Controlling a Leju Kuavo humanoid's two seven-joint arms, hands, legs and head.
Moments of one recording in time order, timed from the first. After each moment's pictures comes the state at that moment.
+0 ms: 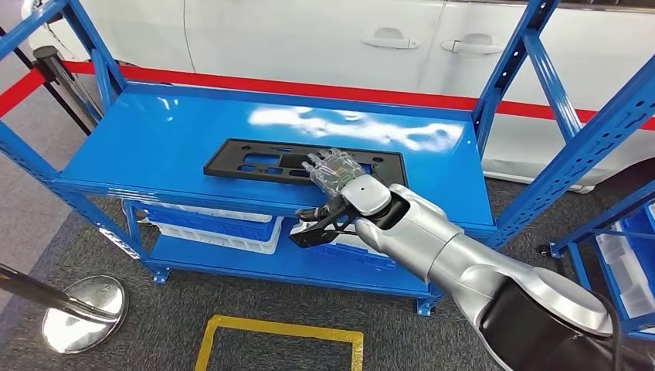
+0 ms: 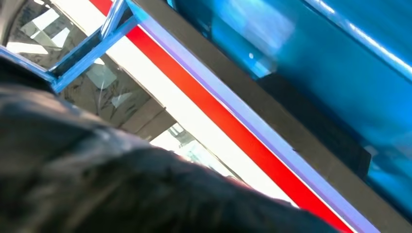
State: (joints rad) left arm -0.07 -0.18 1.11 -0.20 -0.84 -0.06 -0.22; right arm -1.09 0.07 1.07 -0.70 0.99 0.21 0.00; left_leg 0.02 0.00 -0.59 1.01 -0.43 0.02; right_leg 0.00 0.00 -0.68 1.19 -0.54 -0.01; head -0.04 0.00
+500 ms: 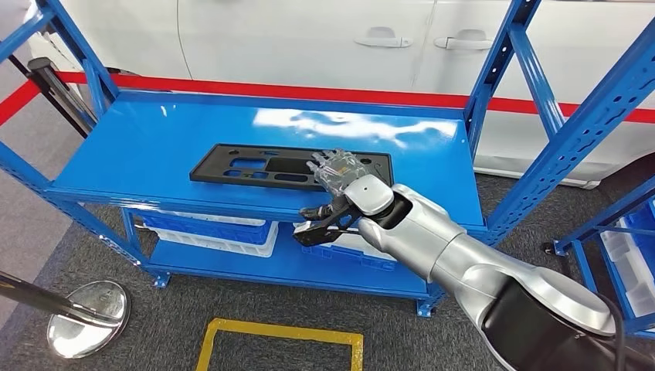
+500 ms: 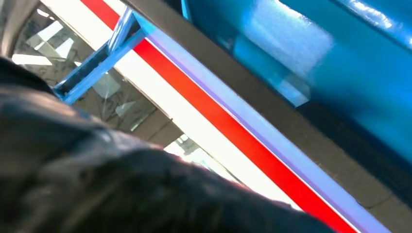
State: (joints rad) left arm -0.07 -0.19 1.11 -0.20 -0.84 -0.06 -0.22; right arm -1.09 0.07 1.07 -0.70 0.99 0.21 0.00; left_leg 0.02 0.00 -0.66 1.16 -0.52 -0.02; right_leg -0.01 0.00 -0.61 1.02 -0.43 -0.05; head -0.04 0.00
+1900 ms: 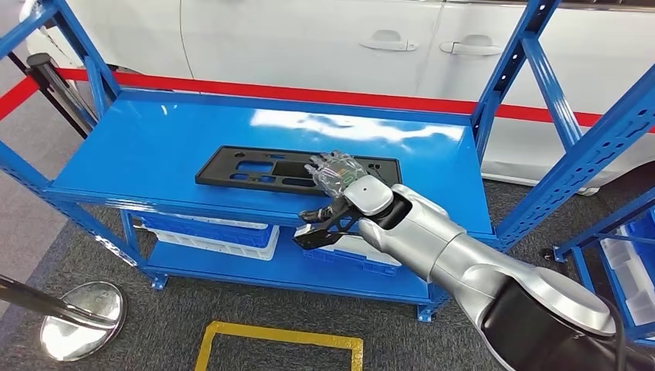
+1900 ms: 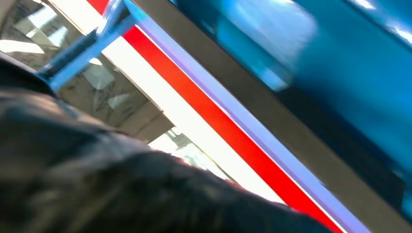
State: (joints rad) left arm -0.08 -0.18 1.12 -0.20 -0.85 -0.07 -0.23; right arm -1.10 0.07 1.07 -0.69 1.00 0.22 -0.01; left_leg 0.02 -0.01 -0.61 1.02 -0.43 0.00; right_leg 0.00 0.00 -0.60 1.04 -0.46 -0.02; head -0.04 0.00
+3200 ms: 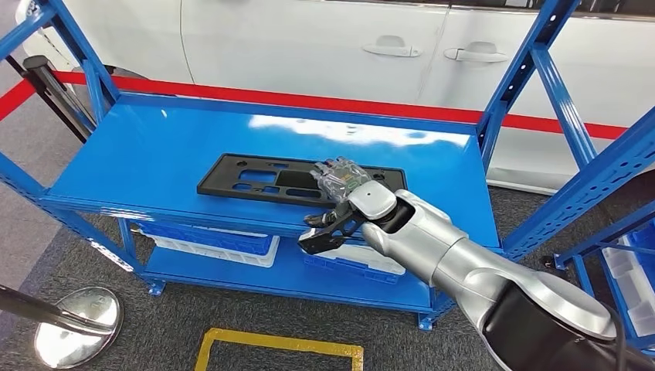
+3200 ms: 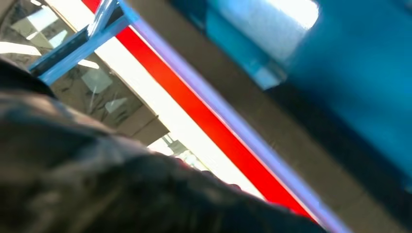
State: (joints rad) left arm -0.07 -0.18 1.12 -0.20 -0.86 -0.06 -0.23; right arm -1.07 0.06 1.07 -0.68 0.99 0.22 -0.02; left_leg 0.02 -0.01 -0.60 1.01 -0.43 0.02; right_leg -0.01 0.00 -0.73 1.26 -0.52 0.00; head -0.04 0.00
